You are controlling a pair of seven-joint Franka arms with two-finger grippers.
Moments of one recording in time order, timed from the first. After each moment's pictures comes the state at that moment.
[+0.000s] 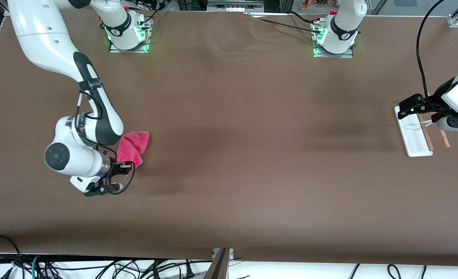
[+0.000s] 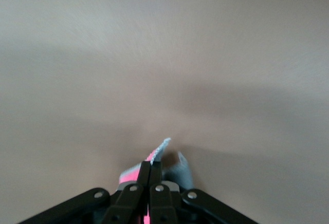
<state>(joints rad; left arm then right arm) 0.05 0.12 -0.04 -1.55 0.00 1.64 0.07 0.09 0.71 0.07 -1.42 0.04 2.09 -0.07</state>
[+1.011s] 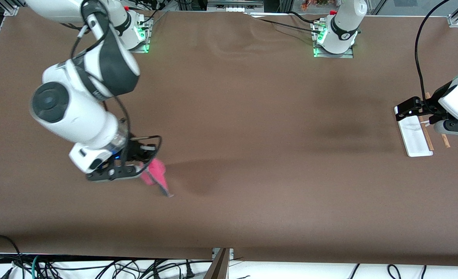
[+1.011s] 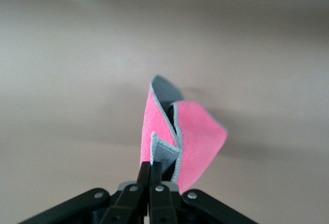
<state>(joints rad) 0.05 0.14 -0.04 -1.55 0.00 1.64 0.07 0.36 0.63 0.09 -1.04 0.04 1.78 0.39</state>
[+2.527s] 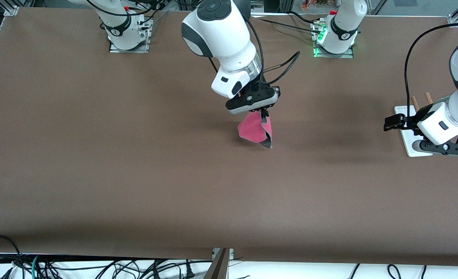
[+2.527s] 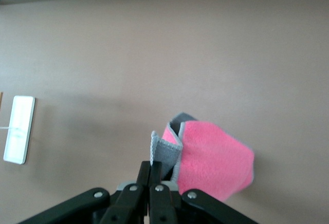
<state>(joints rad) 0.05 0.26 -0.04 -1.54 -0.02 1.64 0.15 0.79 0.67 0.09 -1.03 0.04 2.16 0.71</state>
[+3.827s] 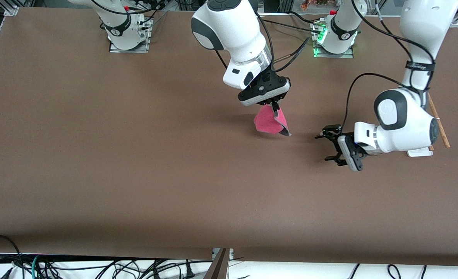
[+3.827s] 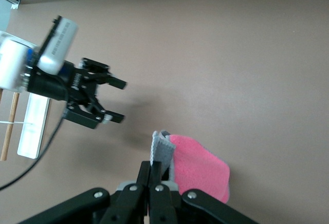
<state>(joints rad) -0.06 0.46 -0.04 -1.85 -0.79 2.11 1.36 0.82 0.67 0.08 -1.03 0.04 2.20 0.71</state>
